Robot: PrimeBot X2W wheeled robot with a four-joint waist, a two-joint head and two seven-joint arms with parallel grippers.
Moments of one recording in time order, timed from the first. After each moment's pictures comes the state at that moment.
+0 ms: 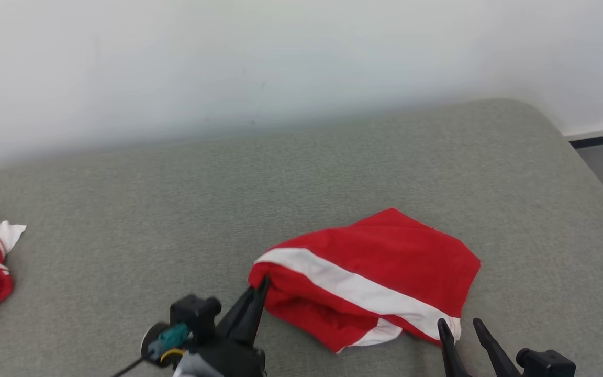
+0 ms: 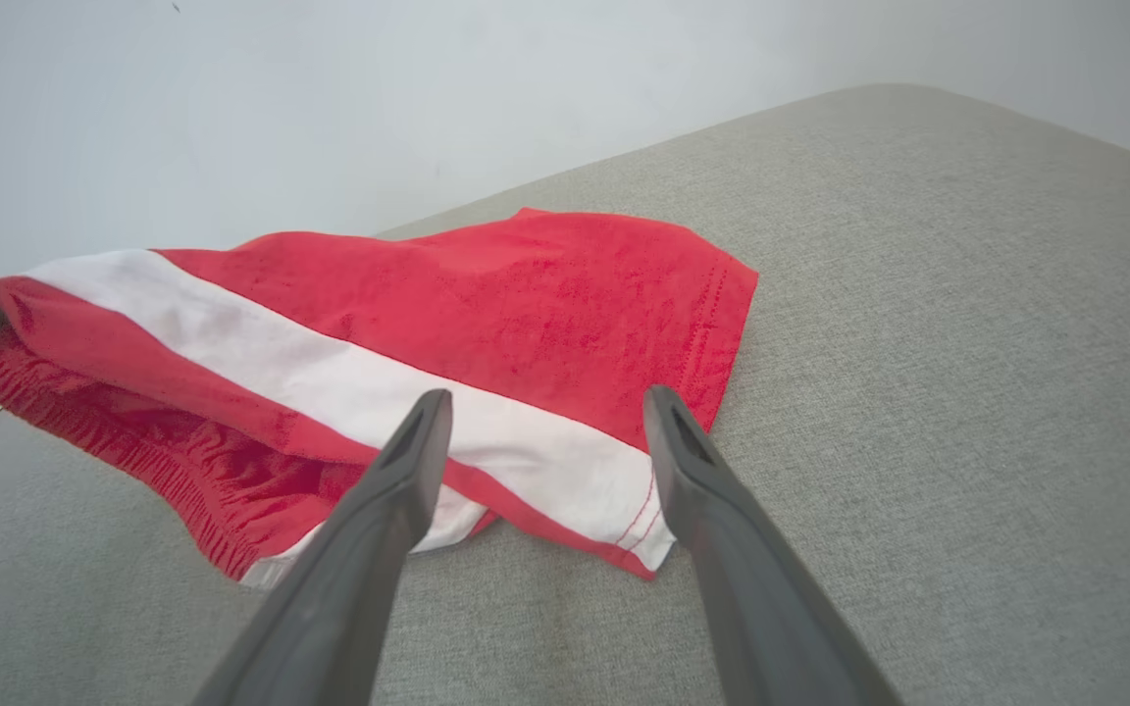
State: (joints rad) left arm -0.38 0.21 -0.68 0.47 -0.69 -0.05 -0.26; right arm 0.09 -0.05 0.10 0.18 0.31 0.13 -0.11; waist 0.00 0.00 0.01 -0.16
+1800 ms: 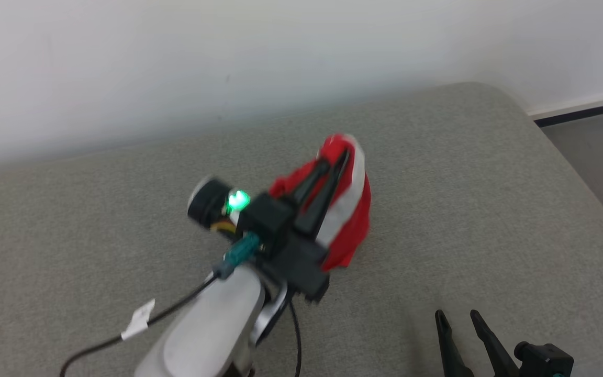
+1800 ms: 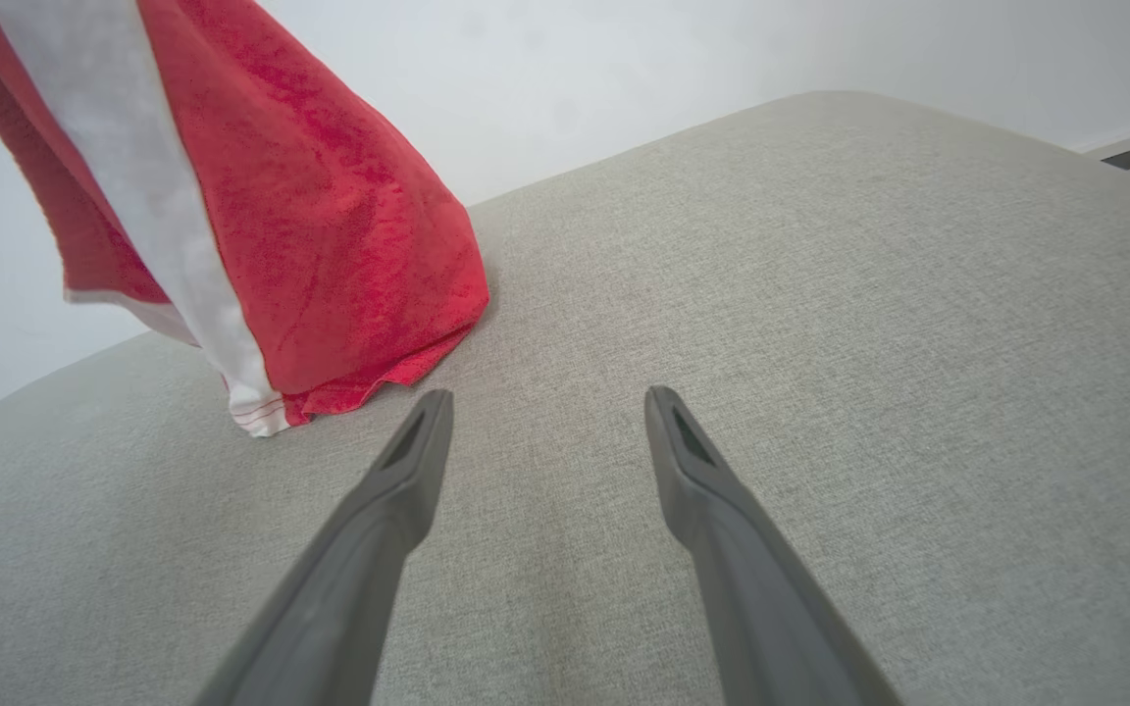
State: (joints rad) left arm -0.69 0.06 -0.63 0.39 -0.31 -0.10 -0.26; right arm 0.05 -0.05 0.11 0.21 0.33 0.13 -0.14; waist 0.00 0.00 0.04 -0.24
